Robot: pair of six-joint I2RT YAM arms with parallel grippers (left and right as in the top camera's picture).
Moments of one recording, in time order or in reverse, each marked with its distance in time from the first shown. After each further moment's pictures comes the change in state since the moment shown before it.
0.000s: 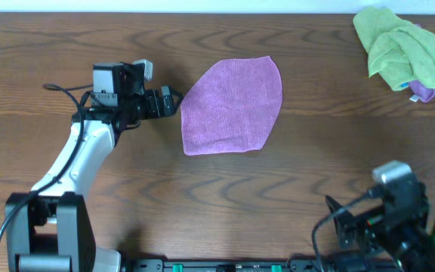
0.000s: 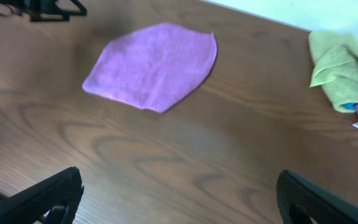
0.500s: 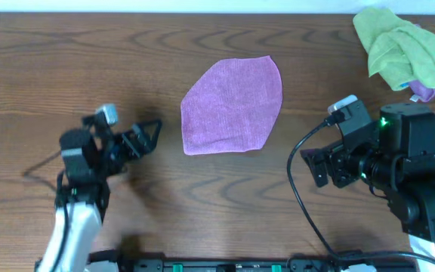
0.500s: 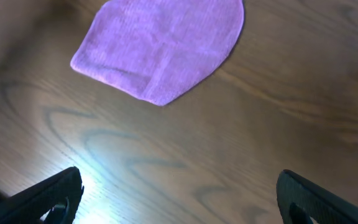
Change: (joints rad) left arm 0.152 -0.481 -0.562 0.417 0.153 -0.348; right arm 0.000 0.415 -0.001 0.128 -0.046 -0.103
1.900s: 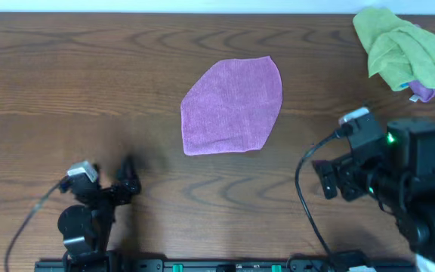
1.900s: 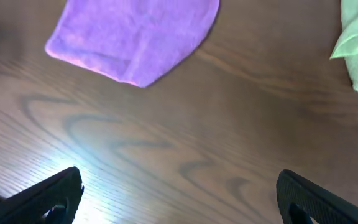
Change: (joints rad) left arm 0.074 -1.072 -0.373 -0.423 -0.396 0.113; right arm 0.000 -0.076 0.001 -0.071 0.092 0.018
